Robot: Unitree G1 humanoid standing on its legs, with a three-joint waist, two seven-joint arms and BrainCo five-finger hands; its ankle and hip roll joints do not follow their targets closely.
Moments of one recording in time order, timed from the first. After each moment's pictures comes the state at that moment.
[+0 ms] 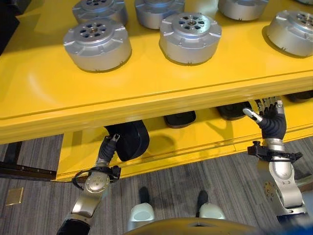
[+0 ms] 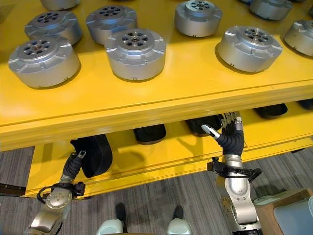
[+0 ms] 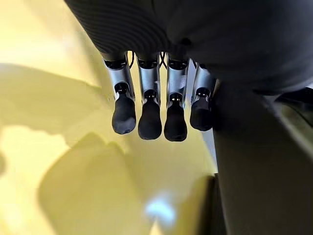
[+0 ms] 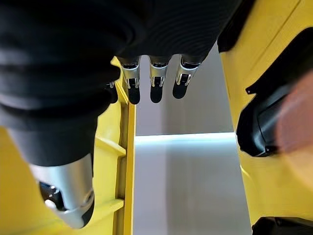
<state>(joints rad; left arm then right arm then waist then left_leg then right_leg) 0.13 0.47 -0.15 0.06 -0.12 -0.04 0.32 0.11 -0.41 0.02 -0.26 0.42 -0.29 -0.25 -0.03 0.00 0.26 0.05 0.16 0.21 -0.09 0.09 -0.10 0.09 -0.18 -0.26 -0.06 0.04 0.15</state>
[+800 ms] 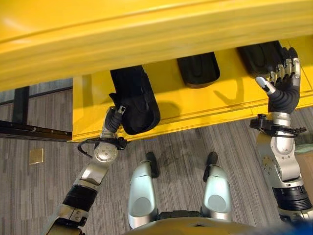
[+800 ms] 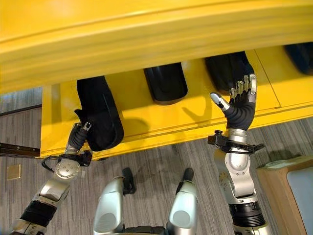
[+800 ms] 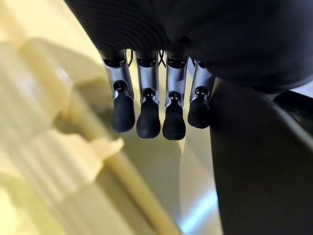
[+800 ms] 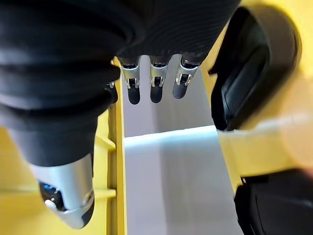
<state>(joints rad) -0.10 0.49 -0.19 0.10 -0.05 0.02 0.37 -0.14 -0.43 0.00 -0.25 0.47 -0.30 -0.36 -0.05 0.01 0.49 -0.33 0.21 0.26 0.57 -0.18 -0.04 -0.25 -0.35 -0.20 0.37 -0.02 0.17</state>
